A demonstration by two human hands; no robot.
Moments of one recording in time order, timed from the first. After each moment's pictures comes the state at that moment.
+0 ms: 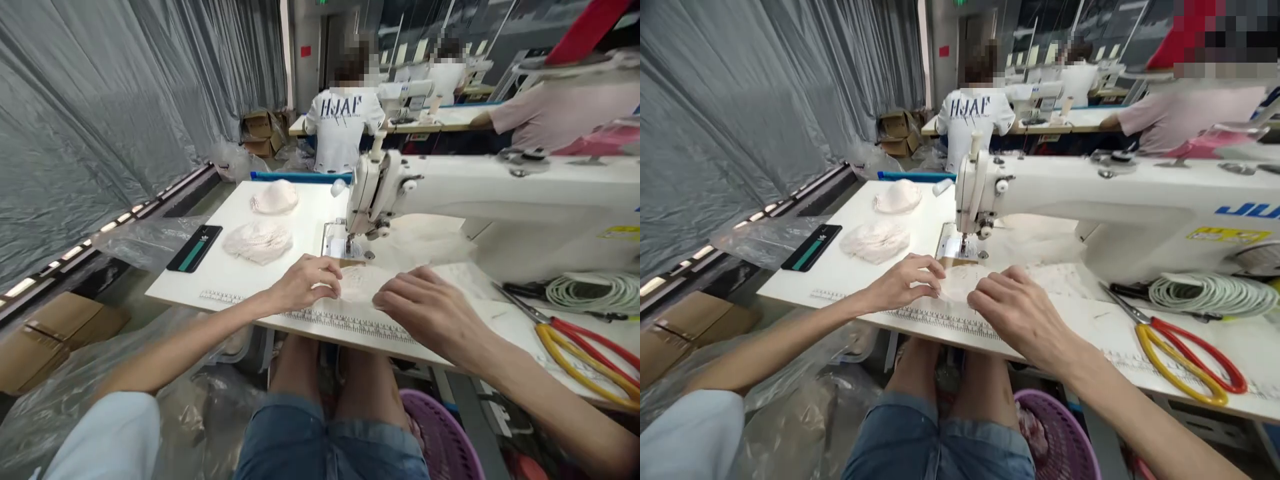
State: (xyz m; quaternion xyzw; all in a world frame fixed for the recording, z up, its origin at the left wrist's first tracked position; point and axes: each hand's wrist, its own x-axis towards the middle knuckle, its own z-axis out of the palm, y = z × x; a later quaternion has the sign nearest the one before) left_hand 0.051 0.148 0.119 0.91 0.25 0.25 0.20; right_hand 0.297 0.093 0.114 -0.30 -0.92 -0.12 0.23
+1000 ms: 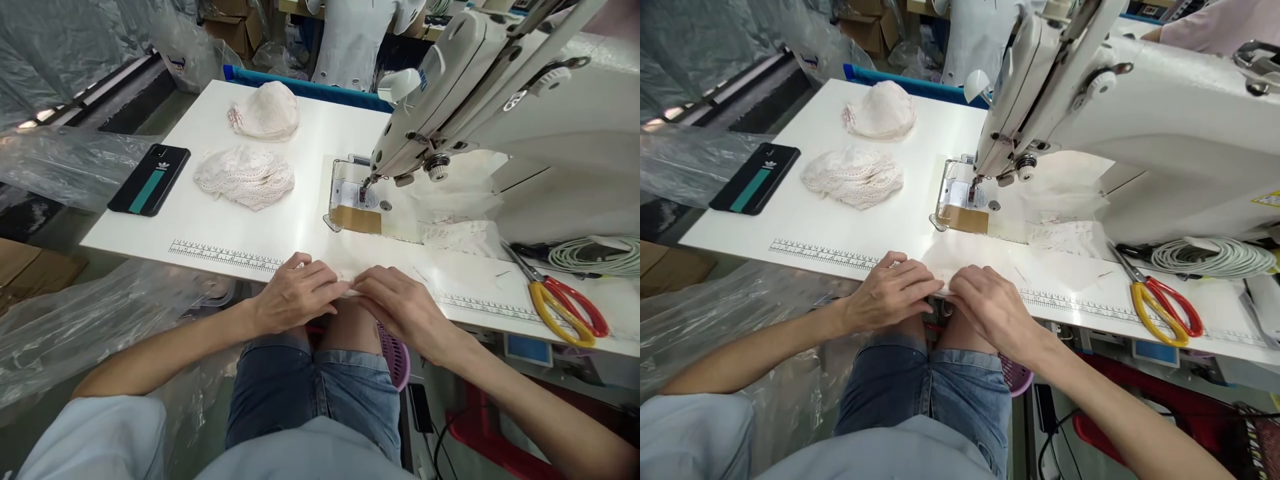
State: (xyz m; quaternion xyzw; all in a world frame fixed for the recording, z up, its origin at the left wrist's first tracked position) left_hand 0.021 0.093 0.052 0.94 0.23 0.24 0.04; right_hand 0.238 0.070 0.078 -0.42 -0.87 0.19 0.17
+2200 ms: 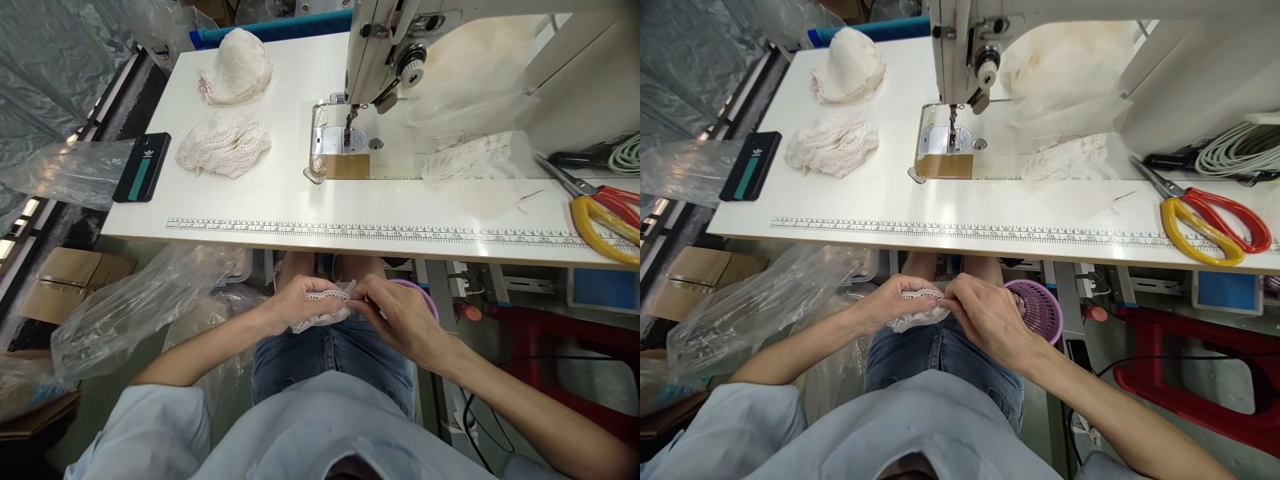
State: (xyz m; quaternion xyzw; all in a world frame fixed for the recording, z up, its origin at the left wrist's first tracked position) left_hand 0.050 0.022 0.037 0.47 0.47 0.11 0.74; right_hand 0.251 -0.014 0.021 -0.42 -0.84 0.21 0.28
